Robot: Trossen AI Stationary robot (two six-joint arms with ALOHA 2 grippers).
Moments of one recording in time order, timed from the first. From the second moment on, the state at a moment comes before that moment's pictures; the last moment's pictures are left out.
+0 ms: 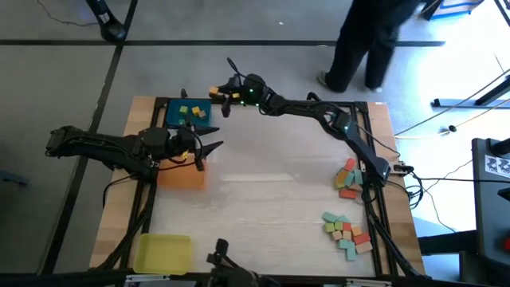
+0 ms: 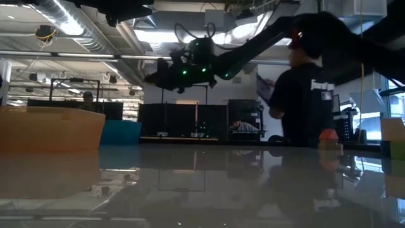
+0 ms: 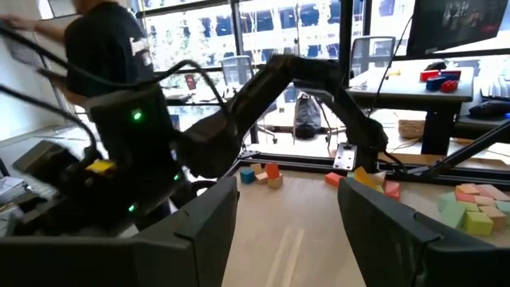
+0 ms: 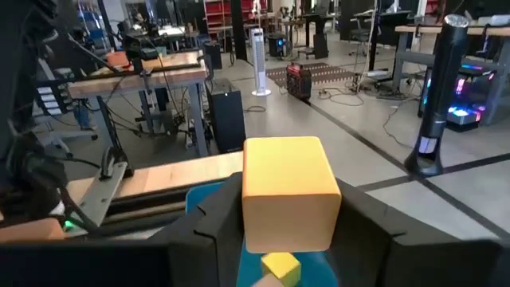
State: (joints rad) left arm -0.06 0.79 0.58 0.21 -0.43 0.08; right arm -0.47 2.44 1.99 0.42 -0.29 0.06
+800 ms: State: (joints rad) left arm -0.06 0.79 0.58 0.22 -0.43 0.12; right arm -0.46 2.71 2.34 0.42 -0.19 0.00
